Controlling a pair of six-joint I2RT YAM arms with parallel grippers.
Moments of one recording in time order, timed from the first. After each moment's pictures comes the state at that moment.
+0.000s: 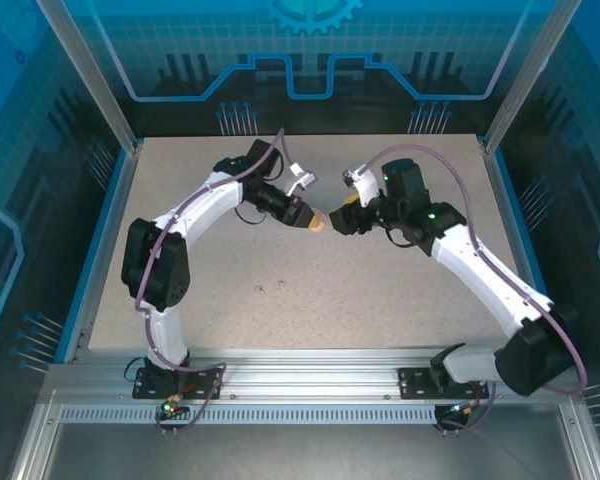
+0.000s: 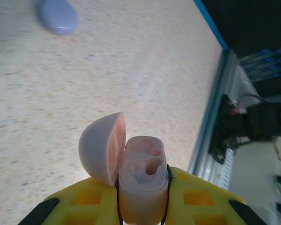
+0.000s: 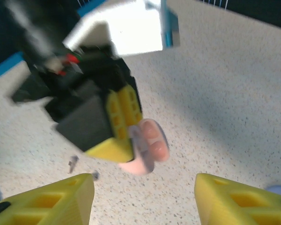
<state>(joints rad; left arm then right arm) -0.37 1.90 1.60 -0.81 0.86 0.10 0.46 1.30 1.18 -0.49 -0.37 -0.02</state>
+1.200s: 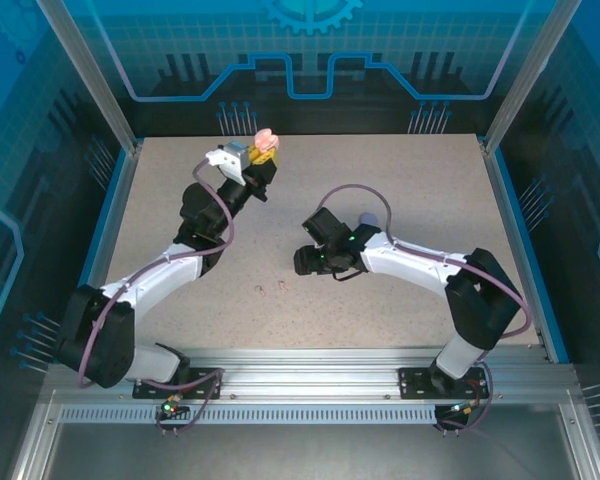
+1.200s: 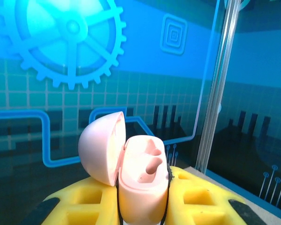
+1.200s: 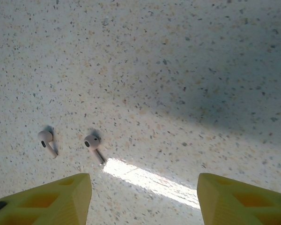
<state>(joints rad) -0.38 1.37 0.83 0.82 0.16 -0.16 0.81 1.67 1.16 -0.56 -0.02 0.65</state>
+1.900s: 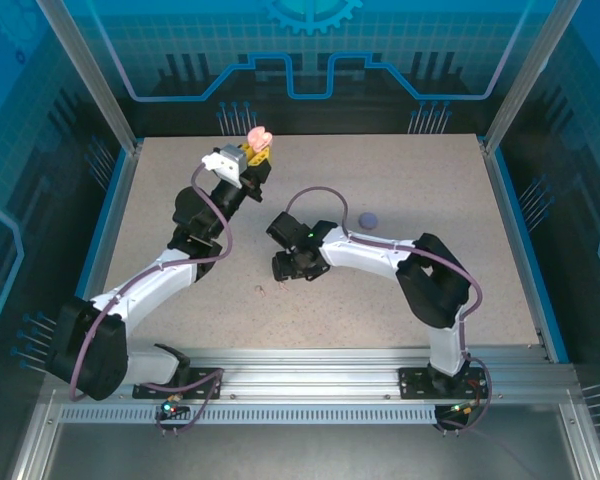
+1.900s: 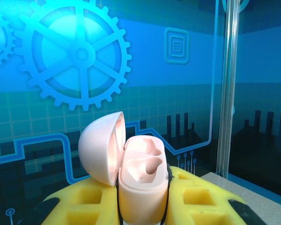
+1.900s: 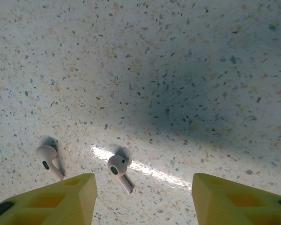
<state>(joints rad) -0.38 1.31 0.81 0.81 0.12 -0.02 0.90 1.95 1.42 -0.69 0.02 0.68</state>
